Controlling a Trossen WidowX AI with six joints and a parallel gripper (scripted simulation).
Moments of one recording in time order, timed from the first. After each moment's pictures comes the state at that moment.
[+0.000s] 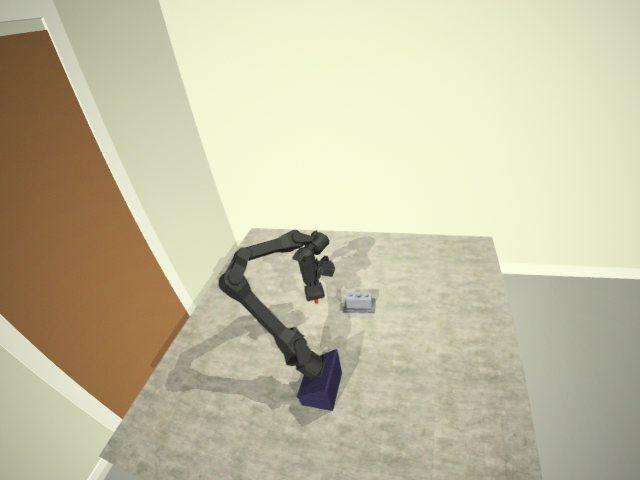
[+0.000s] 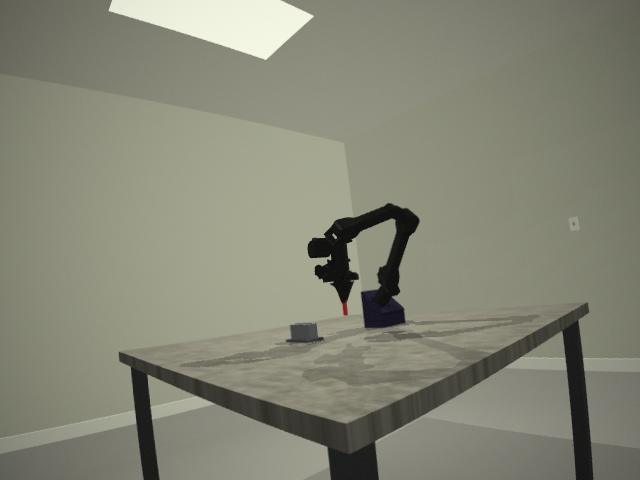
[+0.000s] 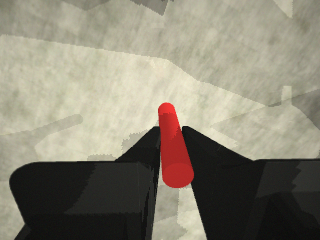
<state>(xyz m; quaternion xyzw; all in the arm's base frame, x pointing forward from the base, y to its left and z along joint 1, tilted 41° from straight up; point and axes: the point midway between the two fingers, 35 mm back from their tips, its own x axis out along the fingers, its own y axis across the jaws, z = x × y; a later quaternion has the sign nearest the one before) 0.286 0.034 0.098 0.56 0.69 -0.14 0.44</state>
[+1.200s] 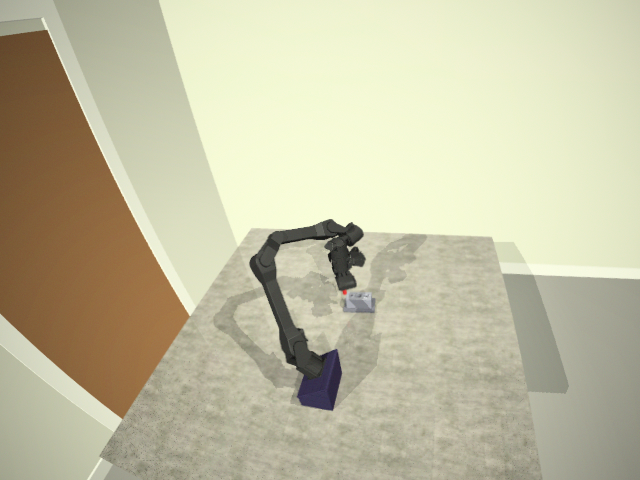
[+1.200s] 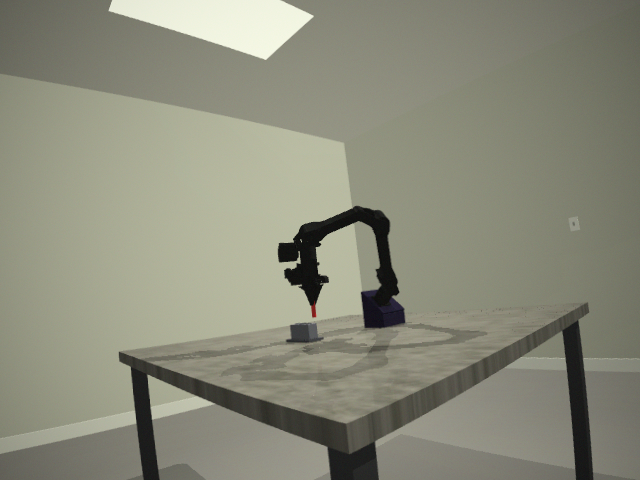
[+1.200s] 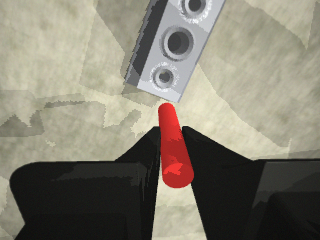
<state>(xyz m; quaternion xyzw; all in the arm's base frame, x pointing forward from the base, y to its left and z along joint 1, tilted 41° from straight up) 0.345 -0.039 0.038 0.56 0.69 -0.14 0.44</state>
